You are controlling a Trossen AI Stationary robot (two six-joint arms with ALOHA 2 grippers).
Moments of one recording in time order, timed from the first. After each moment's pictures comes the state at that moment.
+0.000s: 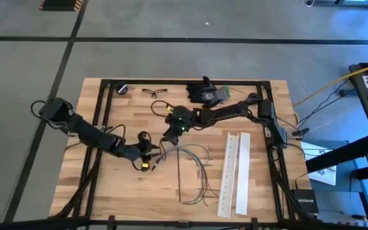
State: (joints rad) left arm -0.39 1.42 0.34 0.48 -0.52 -0.32; right arm -0.12 2.13 1.33 0.16 -0.44 0.50
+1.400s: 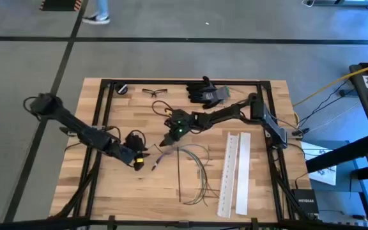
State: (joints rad) left arm -0.47 1.23 0.35 0.00 -0.49 -0.87; right arm -0.12 2.24 1.33 0.34 -0.60 0.88
